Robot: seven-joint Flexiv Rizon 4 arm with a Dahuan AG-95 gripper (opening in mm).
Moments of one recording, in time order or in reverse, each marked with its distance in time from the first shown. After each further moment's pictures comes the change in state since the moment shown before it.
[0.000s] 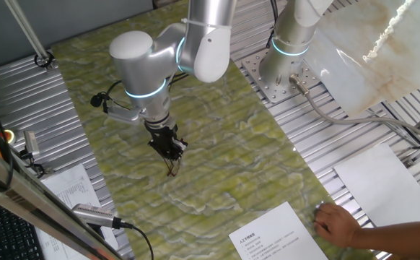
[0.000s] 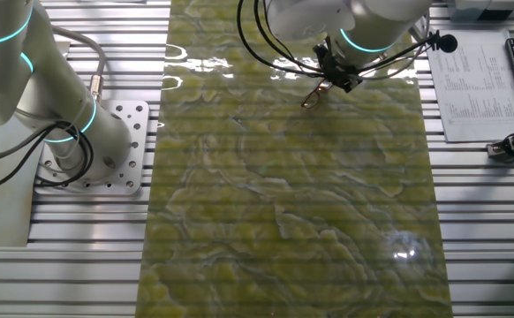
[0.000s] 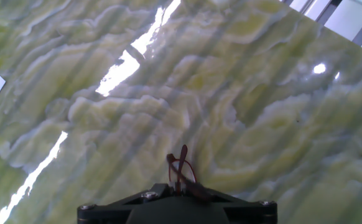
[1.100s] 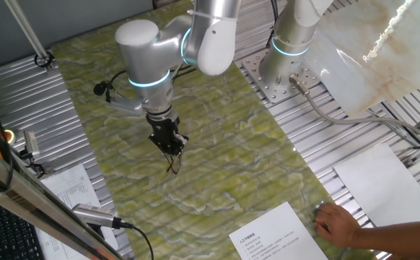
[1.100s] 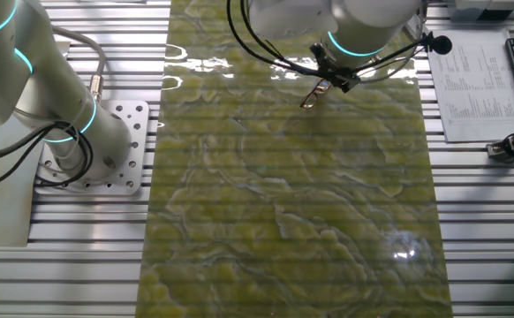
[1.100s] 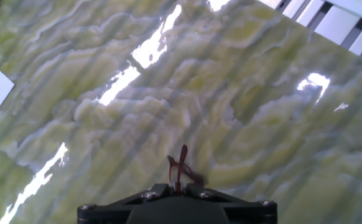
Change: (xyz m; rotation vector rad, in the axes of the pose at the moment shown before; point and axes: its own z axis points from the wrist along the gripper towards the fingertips) arm 0.006 0.002 -0.018 0.005 -0.064 -0.013
